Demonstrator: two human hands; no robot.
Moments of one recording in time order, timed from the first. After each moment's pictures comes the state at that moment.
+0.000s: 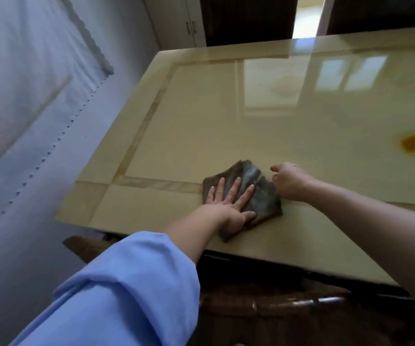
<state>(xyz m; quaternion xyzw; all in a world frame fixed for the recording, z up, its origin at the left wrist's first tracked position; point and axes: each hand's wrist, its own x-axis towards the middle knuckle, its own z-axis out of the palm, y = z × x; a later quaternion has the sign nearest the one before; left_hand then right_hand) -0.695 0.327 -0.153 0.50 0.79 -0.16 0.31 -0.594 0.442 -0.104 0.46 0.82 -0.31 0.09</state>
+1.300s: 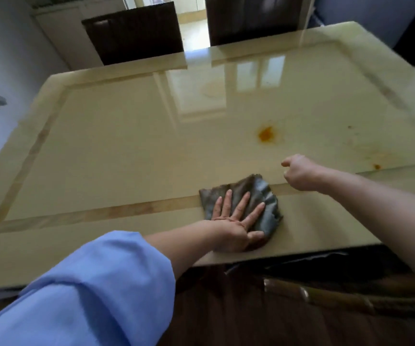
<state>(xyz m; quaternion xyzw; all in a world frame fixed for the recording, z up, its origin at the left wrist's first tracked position) -0.481 0.437 -0.159 0.68 0.65 -0.18 0.30 -0.353 0.566 -0.096 0.59 0.74 -0.32 0.07</state>
